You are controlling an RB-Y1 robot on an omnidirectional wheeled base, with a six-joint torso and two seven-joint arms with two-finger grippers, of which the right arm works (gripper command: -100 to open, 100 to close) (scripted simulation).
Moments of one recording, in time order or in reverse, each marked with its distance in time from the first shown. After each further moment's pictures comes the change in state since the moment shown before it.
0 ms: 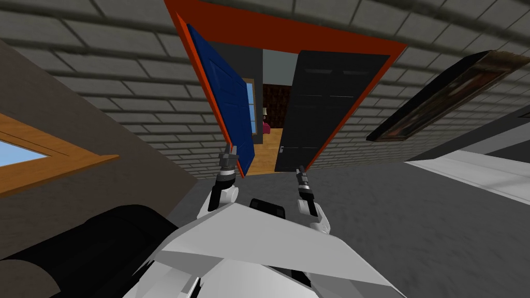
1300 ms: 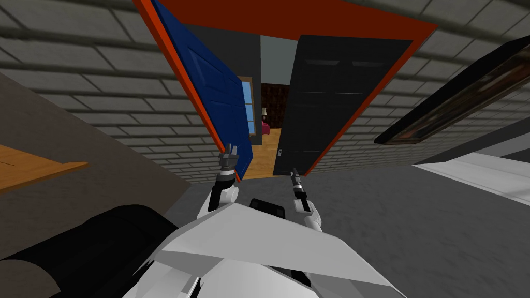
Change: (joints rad) arm -0.142 0.012 0.002 0.339 0.063 -0.070 -0.033
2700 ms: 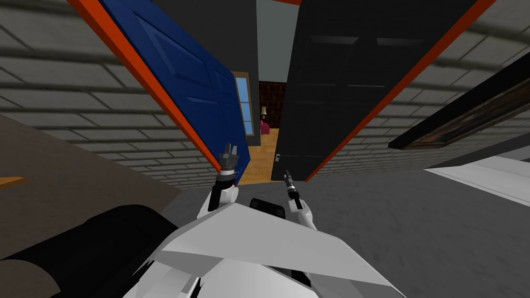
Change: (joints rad) arm -0.138 0.052 0.006 0.333 0.067 -0.064 -0.034
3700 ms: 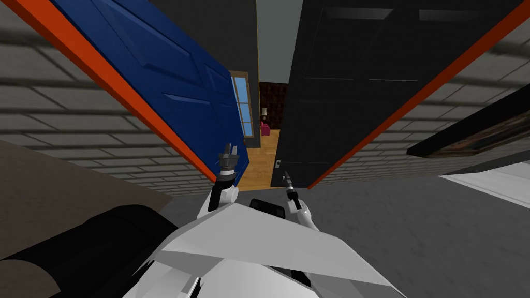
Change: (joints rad) arm -0.077 0.002 -0.014 0.177 0.010 -0.054 0.007
